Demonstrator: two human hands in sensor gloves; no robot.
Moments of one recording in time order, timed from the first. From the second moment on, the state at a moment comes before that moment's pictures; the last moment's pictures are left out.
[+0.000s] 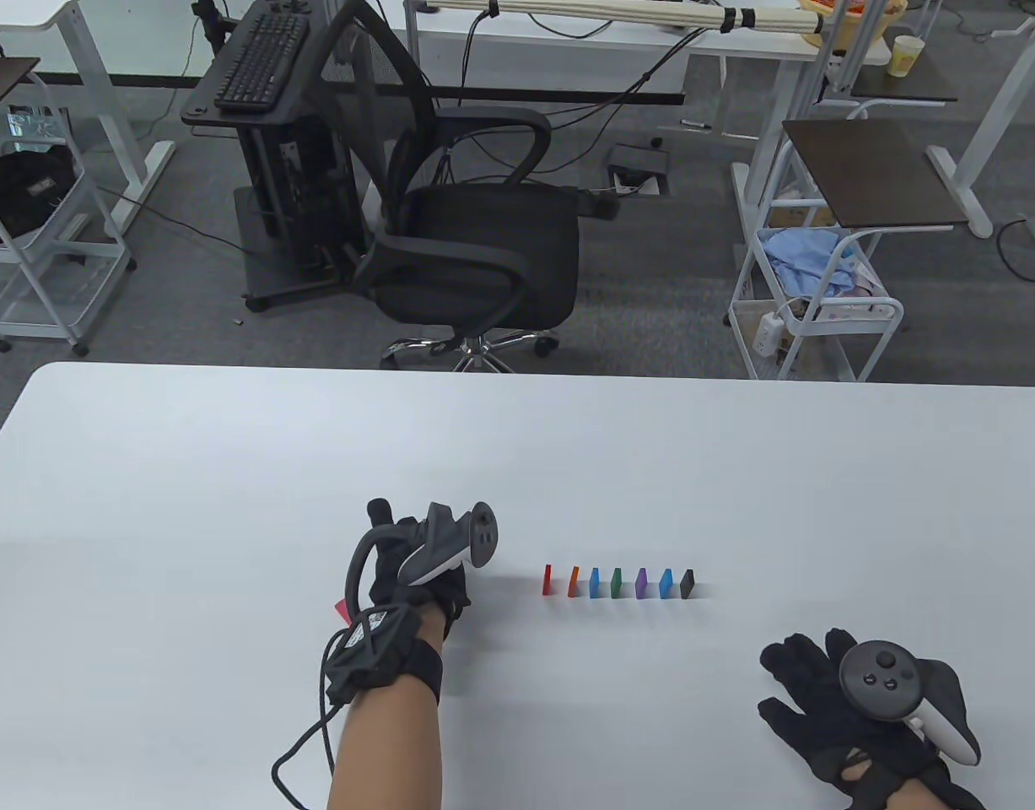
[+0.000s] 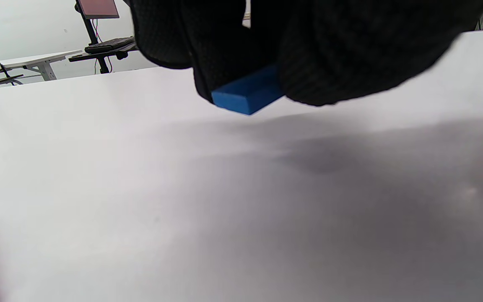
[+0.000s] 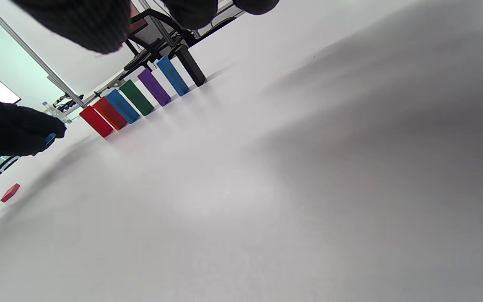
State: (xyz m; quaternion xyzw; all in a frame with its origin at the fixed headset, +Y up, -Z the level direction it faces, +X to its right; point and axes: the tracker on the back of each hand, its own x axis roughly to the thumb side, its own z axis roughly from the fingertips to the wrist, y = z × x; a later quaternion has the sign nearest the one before) left_hand -0.112 -0.737 -0.413 -0.11 -0.03 -0.06 0.99; right_hand 0.330 -0.753 -0.263 0.07 0.18 0.94 0.27
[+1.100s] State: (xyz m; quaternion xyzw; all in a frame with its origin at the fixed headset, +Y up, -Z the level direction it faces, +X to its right) left_hand -0.081 -0.742 -0.408 -0.11 -0.09 0.16 0.98; right_hand 0.327 -0.755 -0.262 0.07 0.19 0.94 0.27
